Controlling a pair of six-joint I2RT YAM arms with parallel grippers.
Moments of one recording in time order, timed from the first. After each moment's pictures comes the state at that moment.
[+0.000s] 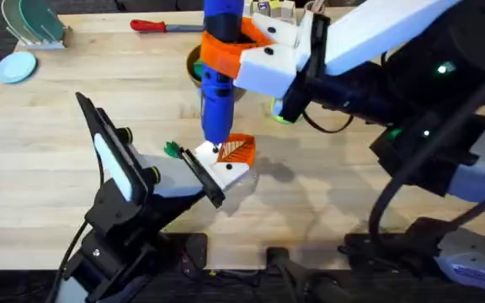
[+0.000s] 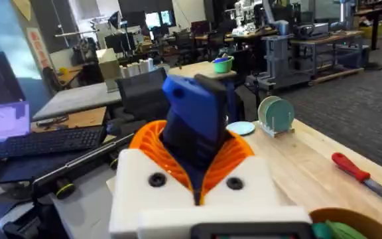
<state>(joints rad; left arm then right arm) -0.61 0.01 0.01 -0.06 0.28 -0.06 0.72 1.18 0.64 0.80 -0.53 0.28</state>
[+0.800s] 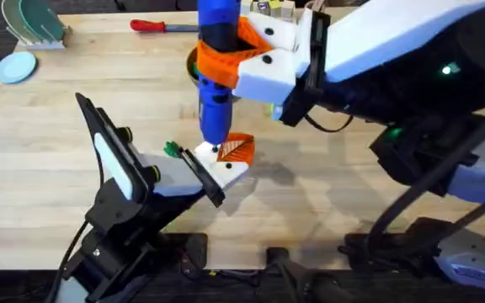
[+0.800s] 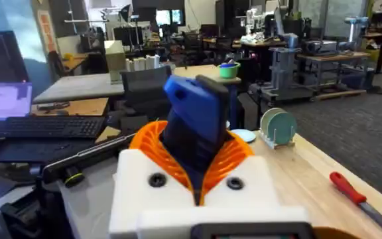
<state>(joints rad) -0.61 0.02 0.01 -0.06 0.27 -0.07 0.73 1.19 0.65 0.83 -0.58 0.19</state>
